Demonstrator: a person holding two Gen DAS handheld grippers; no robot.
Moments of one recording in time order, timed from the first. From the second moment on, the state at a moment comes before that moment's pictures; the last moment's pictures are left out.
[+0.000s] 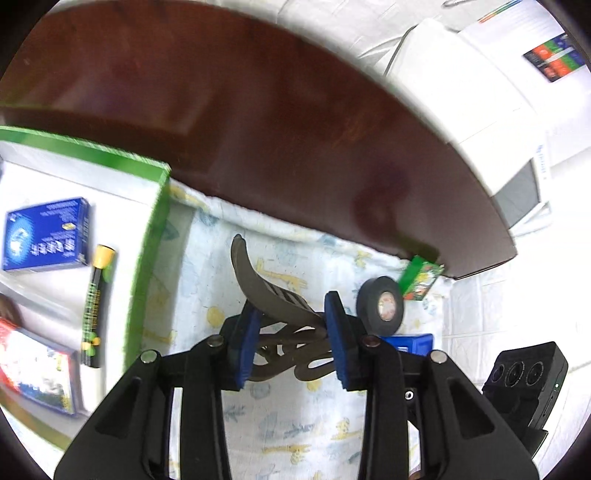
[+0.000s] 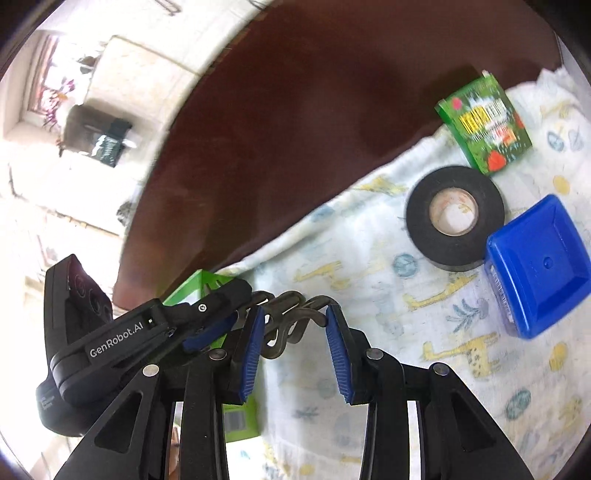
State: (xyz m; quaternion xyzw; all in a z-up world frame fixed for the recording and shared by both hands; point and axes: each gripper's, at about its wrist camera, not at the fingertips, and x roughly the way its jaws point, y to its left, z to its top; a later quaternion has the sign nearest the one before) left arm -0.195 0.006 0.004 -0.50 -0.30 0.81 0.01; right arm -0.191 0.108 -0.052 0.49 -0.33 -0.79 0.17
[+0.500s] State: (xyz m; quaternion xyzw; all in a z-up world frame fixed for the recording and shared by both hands) left arm -0.112 -0.107 0.050 -0.45 -0.27 0.85 -0.06; right arm -0.150 0.037 0.021 0.47 -0.28 -0.79 0.28
